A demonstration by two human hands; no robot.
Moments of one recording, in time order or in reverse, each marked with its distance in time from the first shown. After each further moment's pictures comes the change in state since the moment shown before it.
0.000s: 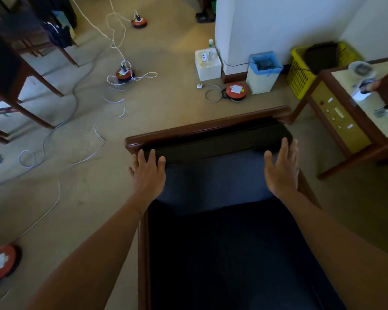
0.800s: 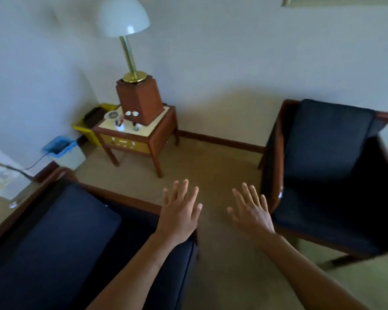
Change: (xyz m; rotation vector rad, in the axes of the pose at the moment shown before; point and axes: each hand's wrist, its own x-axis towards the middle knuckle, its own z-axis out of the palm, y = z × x) left_hand -0.489 0.293 0.069 0.284 -0.426 1.527; right_hand -0.471 0.244 -0.312 -0.254 0.233 0.574
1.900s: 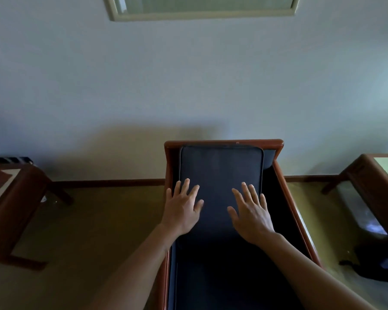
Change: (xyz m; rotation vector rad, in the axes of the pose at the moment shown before) left_hand 0.573 0.430 0.145 -0.072 -0.176 0.286; right_hand 0.310 0.522 -0.204 -0.028 0.085 0.337
